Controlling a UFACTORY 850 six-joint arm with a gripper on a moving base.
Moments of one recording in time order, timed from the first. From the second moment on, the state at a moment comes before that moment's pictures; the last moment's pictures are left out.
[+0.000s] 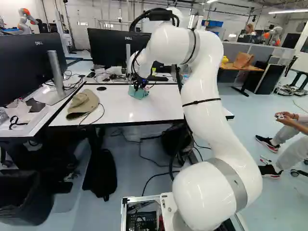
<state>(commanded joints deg) 13.0 -40.3 -89.0 0.0 -14.2 0.0</state>
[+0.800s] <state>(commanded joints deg) 13.4 -32.9 -78.5 0.0 -14.2 0.0</state>
